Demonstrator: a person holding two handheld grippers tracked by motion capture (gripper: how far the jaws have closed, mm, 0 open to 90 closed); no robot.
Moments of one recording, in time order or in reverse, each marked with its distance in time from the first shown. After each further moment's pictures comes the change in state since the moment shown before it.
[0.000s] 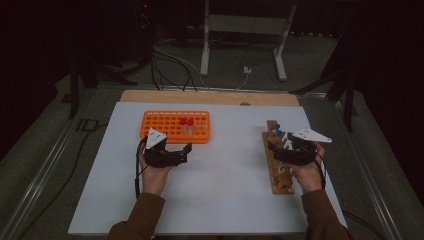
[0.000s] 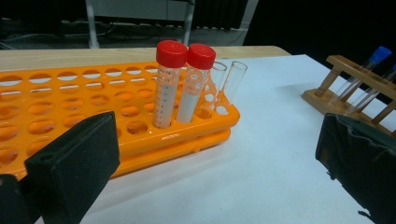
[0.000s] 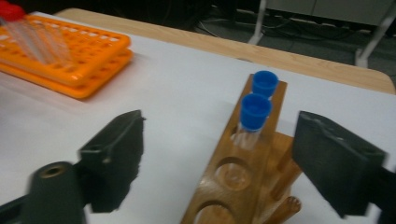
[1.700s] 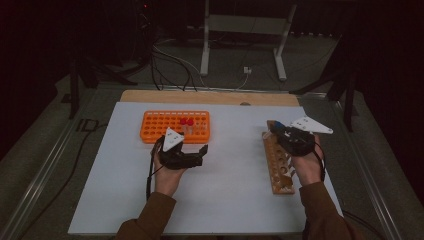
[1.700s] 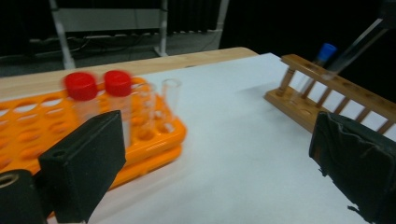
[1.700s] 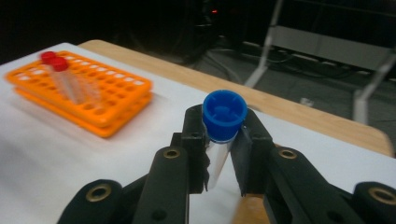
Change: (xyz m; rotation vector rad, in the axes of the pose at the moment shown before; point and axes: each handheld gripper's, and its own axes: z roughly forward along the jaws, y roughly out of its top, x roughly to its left) left arm -0.047 0.013 0.011 -0.009 -0.098 0.105; right arm 0.020 0.043 -0.013 -0.100 0.026 -0.078
